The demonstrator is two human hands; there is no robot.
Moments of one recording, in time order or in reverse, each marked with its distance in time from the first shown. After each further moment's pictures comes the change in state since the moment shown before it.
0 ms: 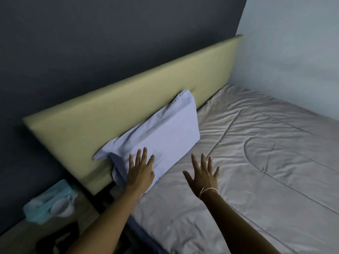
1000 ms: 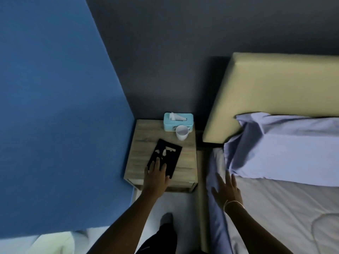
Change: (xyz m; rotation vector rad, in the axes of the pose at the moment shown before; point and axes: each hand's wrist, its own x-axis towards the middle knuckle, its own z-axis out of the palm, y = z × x) left_hand -0.350 -0.137 0.067 -0.244 -0.296 -0.951; right_hand -0.121 -0.181 0.153 -0.212 -0.484 -0.773
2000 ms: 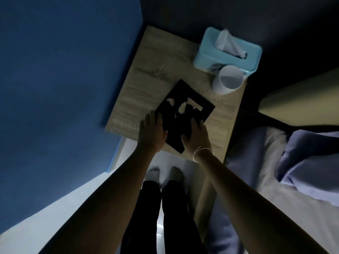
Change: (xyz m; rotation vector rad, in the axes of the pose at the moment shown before) left_hand 0.197 -0.102 0.215 -0.281 -0.054 -0.244; right_hand 0.261 -0.145 0.202 0.134 -0.278 -0.116
